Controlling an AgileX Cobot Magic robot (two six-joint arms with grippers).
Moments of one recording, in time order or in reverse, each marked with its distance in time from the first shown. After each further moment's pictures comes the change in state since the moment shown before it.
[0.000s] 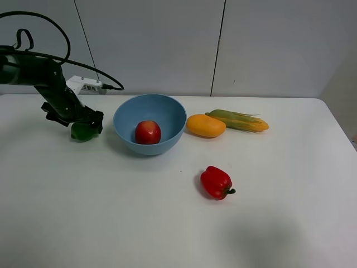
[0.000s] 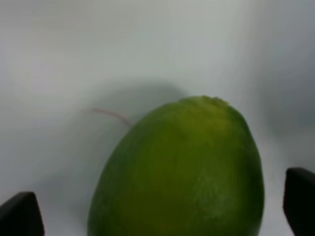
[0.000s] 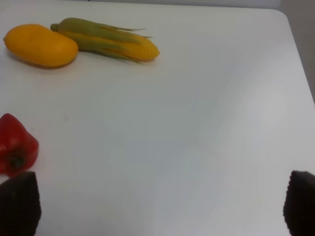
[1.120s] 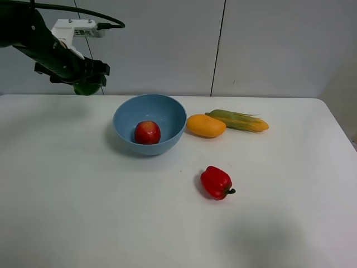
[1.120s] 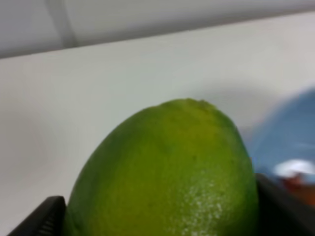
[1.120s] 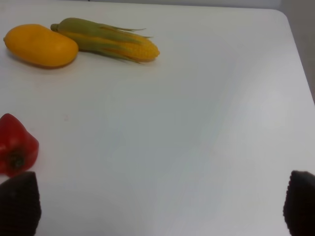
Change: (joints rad) left arm -0.122 -0.293 0.000 -0.007 -0.043 -0.240; right arm 0.000 0.000 0.000 0.000 0.000 0.000
